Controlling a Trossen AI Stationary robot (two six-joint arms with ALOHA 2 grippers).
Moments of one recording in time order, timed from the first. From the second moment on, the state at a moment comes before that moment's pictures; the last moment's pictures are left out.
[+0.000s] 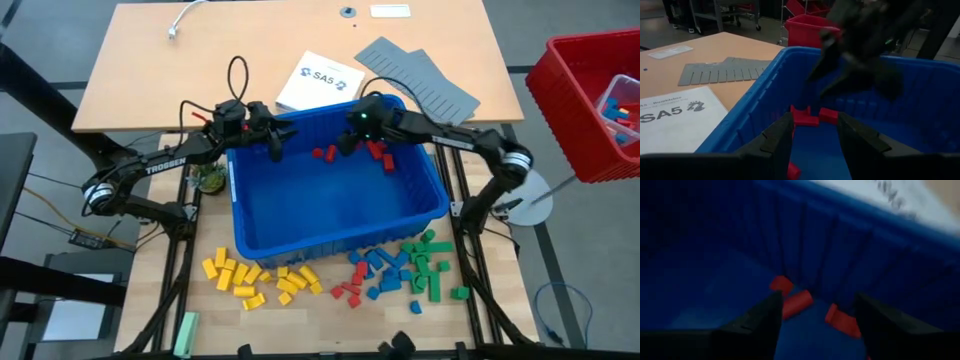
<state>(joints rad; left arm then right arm) 0.66 1.29 0.89 0.22 0.28 -0.06 -0.49 1.60 1.34 -0.47 0.24 0.22</state>
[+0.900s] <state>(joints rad) 0.66 1.29 0.89 0.22 0.28 -0.06 -0.64 2.03 1.34 -0.30 0.10 0.33</state>
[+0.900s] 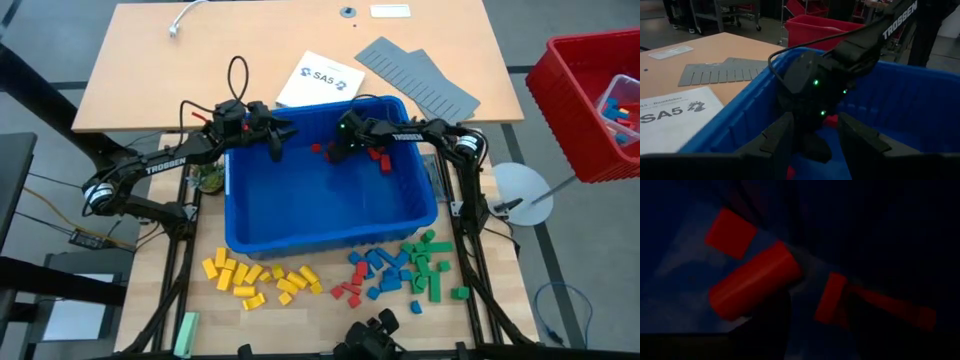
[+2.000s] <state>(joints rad) 0.66 1.29 0.89 0.25 0.27 -0.06 -0.56 1.88 1.34 -0.33 0.00 0.20</state>
